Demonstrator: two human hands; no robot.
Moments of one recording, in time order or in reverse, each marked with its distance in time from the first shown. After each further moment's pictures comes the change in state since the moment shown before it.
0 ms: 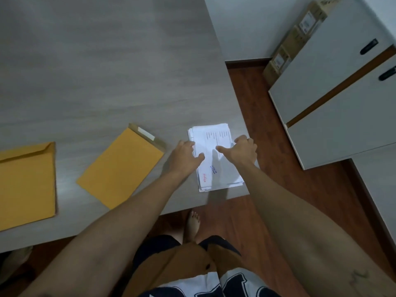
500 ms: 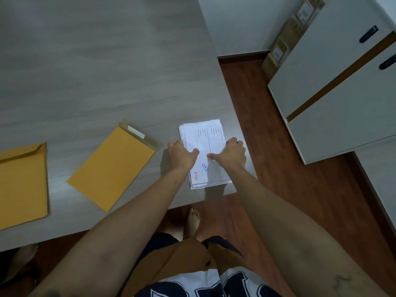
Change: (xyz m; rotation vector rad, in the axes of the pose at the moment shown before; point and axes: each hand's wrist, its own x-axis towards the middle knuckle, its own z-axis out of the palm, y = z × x) left_hand 0.001 0.028 0.030 -0.005 0.123 -0.261; right_hand 0.000 0.020 0.019 -0.003 -0.072 -0.015
